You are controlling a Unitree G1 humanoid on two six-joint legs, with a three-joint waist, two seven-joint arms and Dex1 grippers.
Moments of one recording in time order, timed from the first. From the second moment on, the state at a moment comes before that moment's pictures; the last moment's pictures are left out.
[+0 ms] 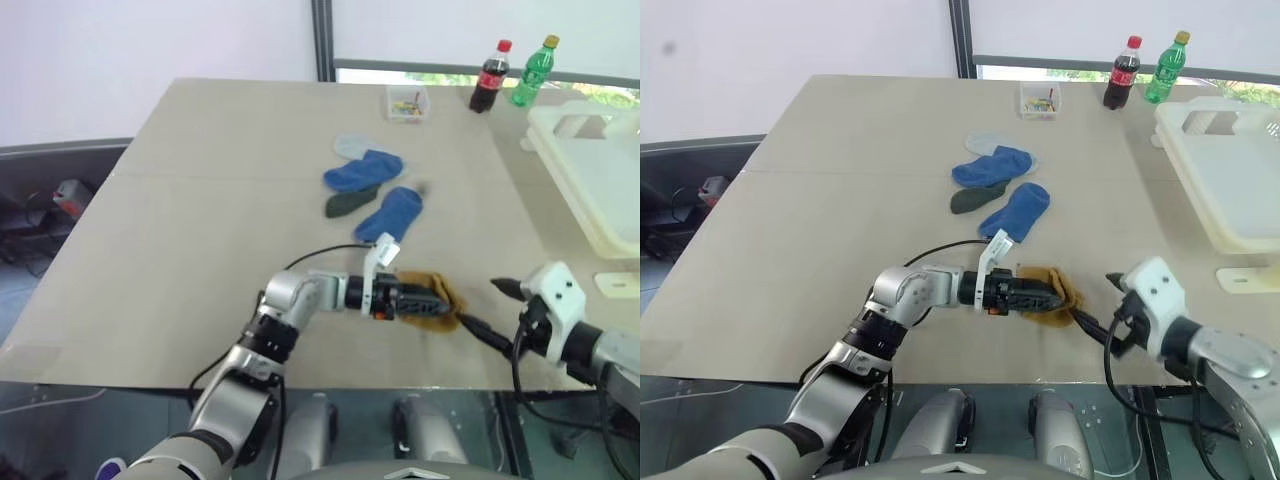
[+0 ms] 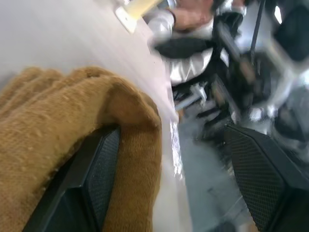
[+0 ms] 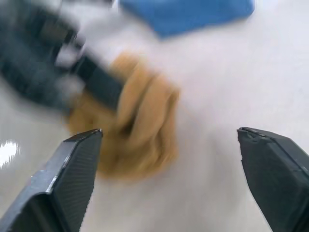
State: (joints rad) left arm -0.58 0.17 -0.31 0.20 -0.58 0.92 -1.03; right arm 0.10 -0.65 -0.26 -0.76 0.55 0.89 0.56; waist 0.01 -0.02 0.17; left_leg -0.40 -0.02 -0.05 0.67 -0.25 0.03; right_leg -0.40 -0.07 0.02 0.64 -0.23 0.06
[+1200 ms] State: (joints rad) left arm -0.29 0.60 -0.19 -0.20 -0.43 0.47 -1.11; right arm -0.18 -0.75 0.24 -0.46 0.39 0.84 0.67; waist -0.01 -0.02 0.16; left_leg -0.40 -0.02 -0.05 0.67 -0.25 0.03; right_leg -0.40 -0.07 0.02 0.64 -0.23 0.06
